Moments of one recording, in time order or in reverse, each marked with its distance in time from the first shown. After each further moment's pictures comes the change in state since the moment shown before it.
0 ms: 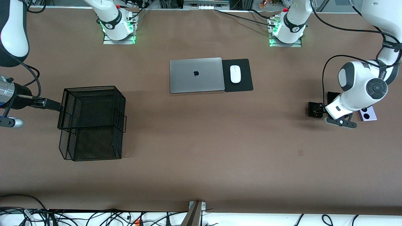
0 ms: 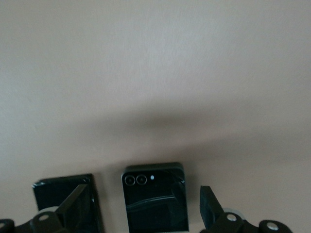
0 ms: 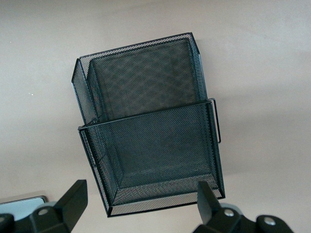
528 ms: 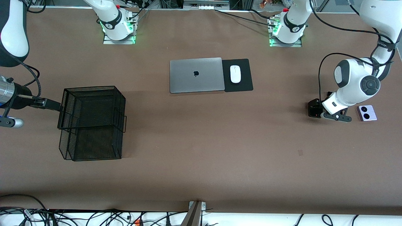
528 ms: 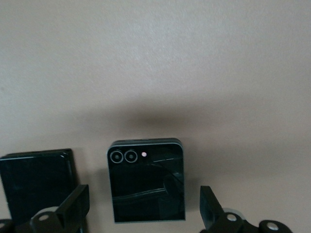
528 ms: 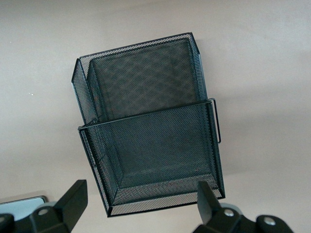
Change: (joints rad) left arm 0.015 0.001 -0.004 -0.074 0.000 0.042 -0.032; right arm 0.000 0.000 0.000 0.000 0.000 0.000 0.000
